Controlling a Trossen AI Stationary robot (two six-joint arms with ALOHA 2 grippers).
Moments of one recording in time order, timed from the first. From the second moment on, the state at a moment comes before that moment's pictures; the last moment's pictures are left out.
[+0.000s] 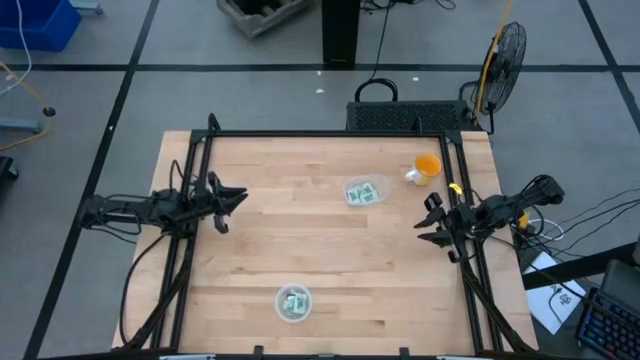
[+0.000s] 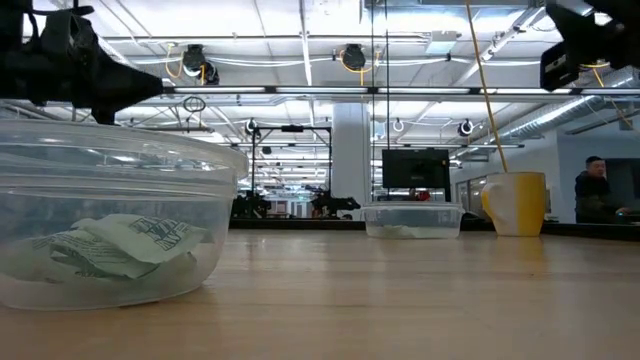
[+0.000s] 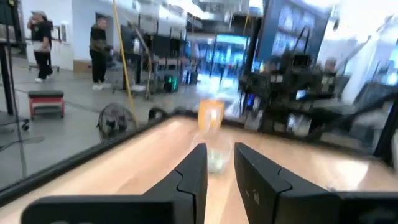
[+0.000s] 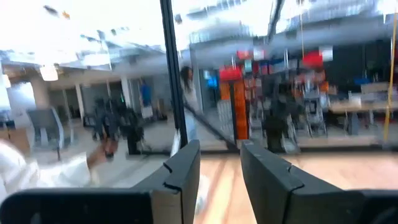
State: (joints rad) left arm -0.07 0.02 0.01 0.11 -0.36 -0.11; right arm 0.42 0.00 0.02 0.25 0.16 0.09
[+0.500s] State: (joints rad) left arm -0.07 0.04 0.01 0.06 -0.36 -0.11; right arm 0.42 0.01 0.02 0.06 0.16 0.08
